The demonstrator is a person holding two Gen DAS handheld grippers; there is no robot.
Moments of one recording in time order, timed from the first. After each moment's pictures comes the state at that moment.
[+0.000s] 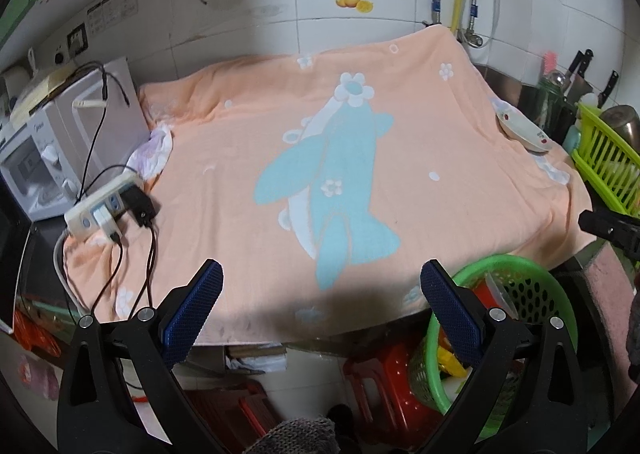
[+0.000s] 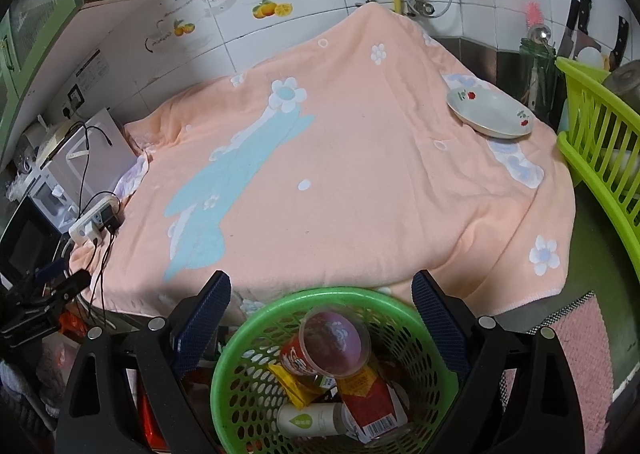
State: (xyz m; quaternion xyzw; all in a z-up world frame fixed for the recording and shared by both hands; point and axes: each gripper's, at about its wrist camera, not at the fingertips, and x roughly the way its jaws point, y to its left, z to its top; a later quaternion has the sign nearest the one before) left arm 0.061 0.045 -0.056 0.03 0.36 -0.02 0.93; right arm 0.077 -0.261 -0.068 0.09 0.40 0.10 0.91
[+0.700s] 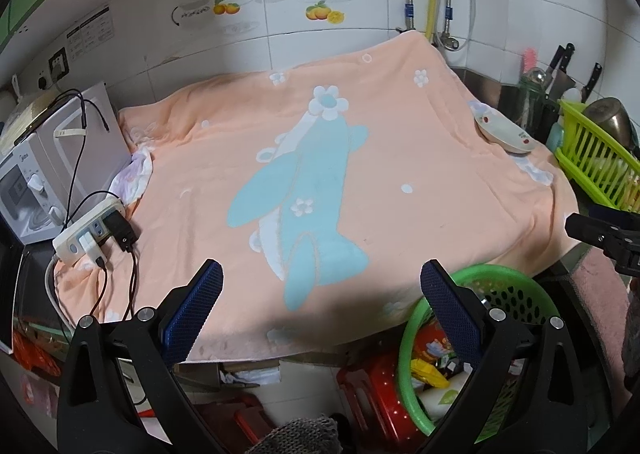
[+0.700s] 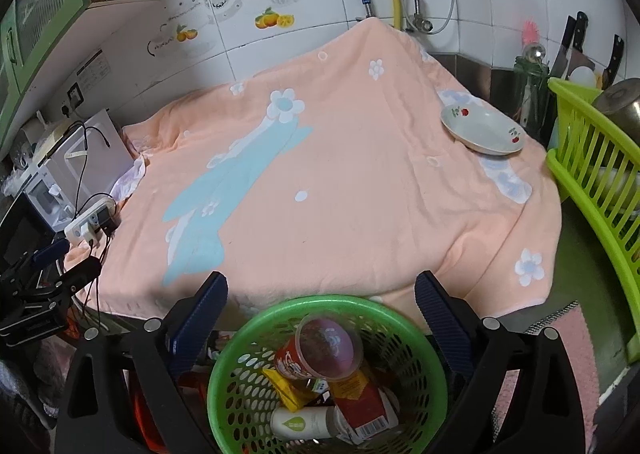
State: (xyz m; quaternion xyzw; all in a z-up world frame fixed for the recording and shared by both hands) left arm 0.063 0.012 -0.044 0.04 0.34 -0.04 0.94; right arm 0.070 -0.261 -0.054 0.07 0.38 0.08 0.92
